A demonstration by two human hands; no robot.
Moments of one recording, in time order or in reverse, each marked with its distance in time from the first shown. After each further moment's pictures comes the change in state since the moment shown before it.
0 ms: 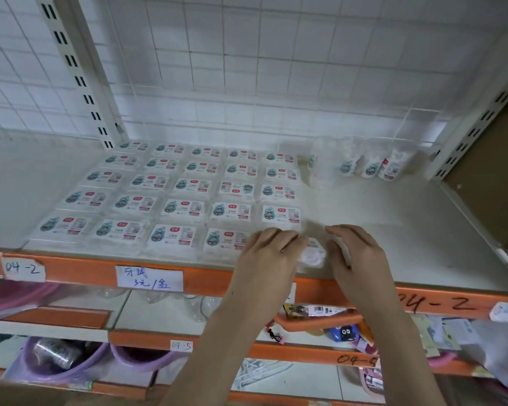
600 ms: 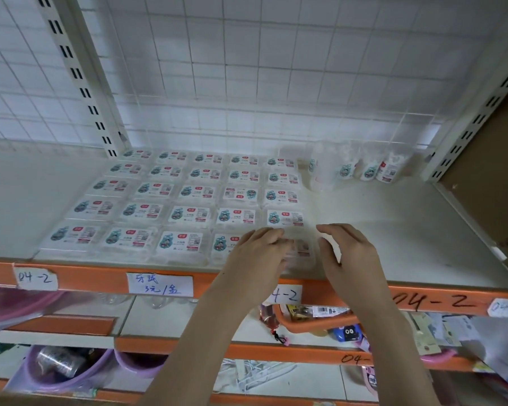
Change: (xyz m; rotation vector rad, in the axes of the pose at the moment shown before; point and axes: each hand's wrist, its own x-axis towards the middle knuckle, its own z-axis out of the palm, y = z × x) left_hand 0.009 -0.030 -0.018 0.046 -0.281 -0.012; right_hand 0.004 -0.035 -0.006 0.011 -0.018 0.036
